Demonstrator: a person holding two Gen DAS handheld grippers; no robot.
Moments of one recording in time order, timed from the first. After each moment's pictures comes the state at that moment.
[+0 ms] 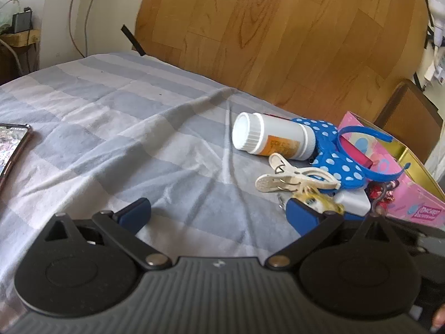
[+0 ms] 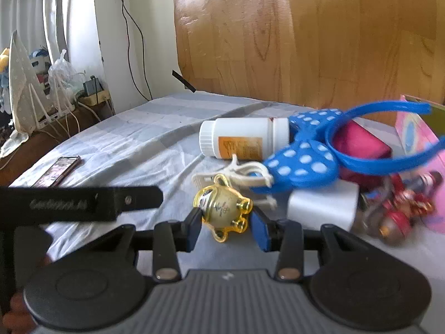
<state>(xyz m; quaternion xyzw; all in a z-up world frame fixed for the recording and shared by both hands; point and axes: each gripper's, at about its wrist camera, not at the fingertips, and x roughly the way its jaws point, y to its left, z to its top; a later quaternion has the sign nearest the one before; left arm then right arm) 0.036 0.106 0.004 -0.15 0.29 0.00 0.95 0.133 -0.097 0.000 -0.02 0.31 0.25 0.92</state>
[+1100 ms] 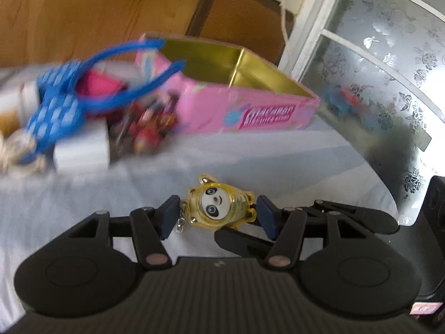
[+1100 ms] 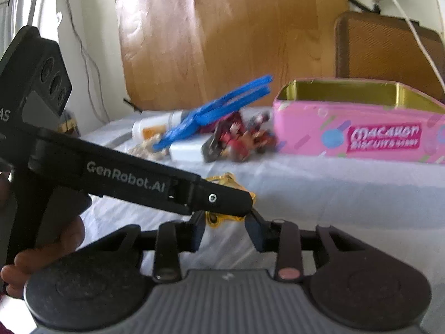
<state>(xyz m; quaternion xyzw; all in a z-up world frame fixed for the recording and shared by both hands) 0.046 -0.091 0.022 -0.04 0.34 -0.32 0.88 0.032 -0.244 -0.004 0.04 0.26 0.15 0.95</state>
